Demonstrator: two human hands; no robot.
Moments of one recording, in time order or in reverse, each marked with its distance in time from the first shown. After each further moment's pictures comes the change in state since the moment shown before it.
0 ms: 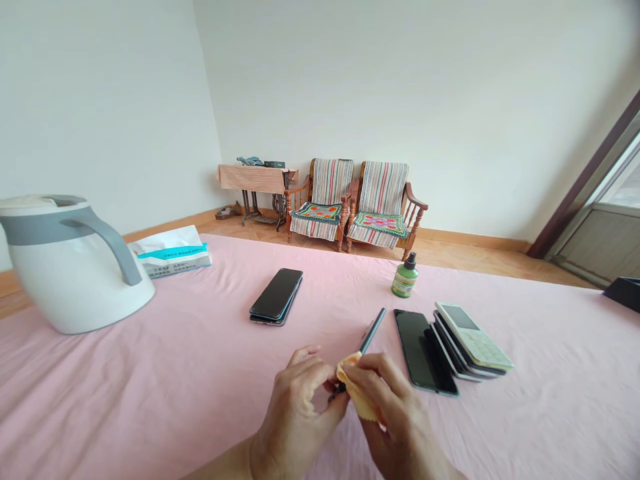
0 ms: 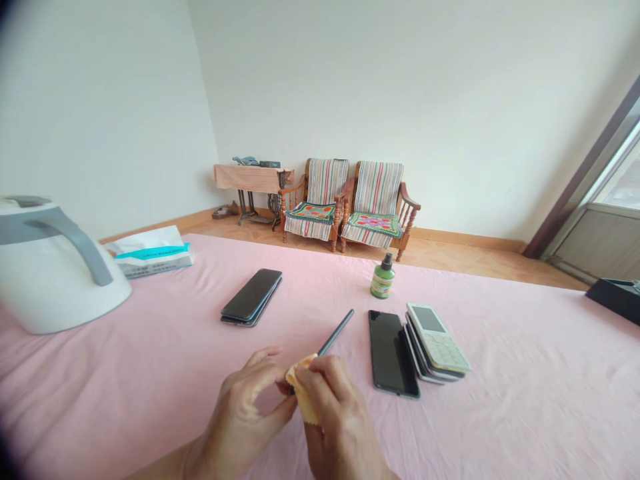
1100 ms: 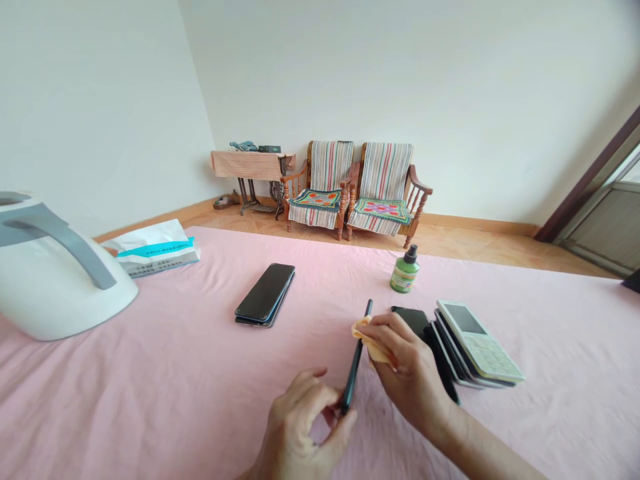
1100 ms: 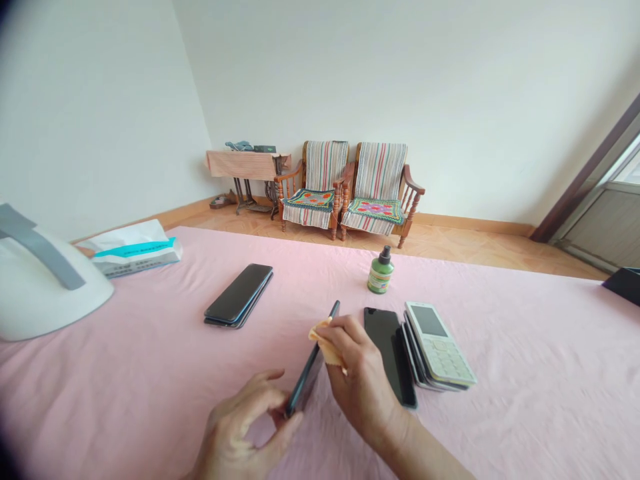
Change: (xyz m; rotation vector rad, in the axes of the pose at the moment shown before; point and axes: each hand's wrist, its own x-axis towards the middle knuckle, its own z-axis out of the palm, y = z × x) left_hand -0.003 0.008 0.020 0.000 0.031 0.011; right_hand 0.034 0.046 -0.030 0.016 0.030 0.141
